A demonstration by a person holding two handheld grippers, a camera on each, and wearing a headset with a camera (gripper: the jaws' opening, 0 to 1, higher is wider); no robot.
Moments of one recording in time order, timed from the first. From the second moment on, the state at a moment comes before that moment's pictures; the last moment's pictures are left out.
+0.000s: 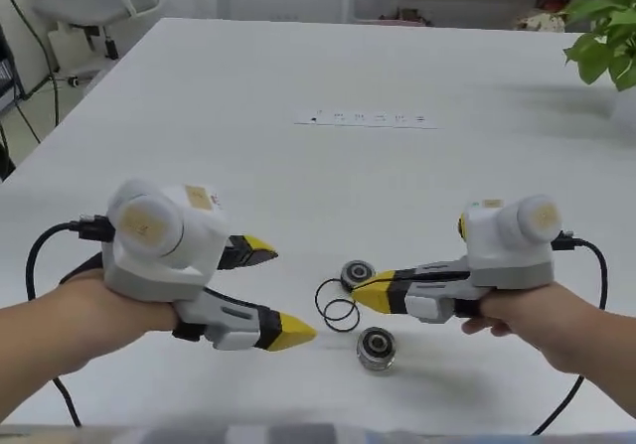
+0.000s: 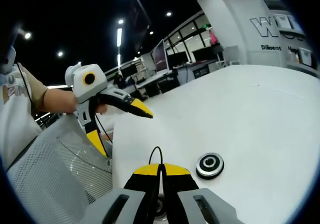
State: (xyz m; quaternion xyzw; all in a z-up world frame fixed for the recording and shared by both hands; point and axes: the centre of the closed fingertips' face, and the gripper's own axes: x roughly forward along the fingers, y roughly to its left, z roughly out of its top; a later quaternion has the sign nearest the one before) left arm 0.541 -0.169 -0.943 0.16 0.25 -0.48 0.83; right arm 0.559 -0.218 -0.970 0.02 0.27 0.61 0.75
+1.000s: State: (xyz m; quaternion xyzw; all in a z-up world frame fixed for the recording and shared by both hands) left arm 0.539 -0.157 -0.946 0.15 0.26 -0.46 0.84; right arm 0.567 -0.205 -1.004 -0.02 0.32 0.59 0.74
